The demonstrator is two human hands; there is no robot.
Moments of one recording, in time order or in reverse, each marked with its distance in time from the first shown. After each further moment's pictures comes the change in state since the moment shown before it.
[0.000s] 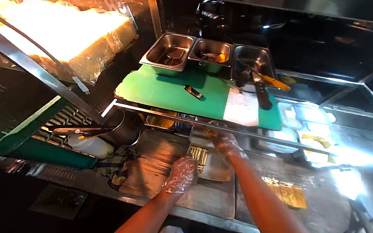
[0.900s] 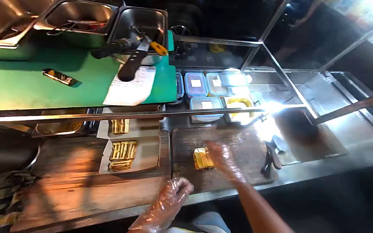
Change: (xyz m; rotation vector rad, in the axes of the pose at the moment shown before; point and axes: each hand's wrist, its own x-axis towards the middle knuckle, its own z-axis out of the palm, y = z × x) left_hand -0.058 0.195 0.081 -0.892 -0.196 0.338; right_hand -0.182 0.265 -0.029 0.501 0.130 0.118
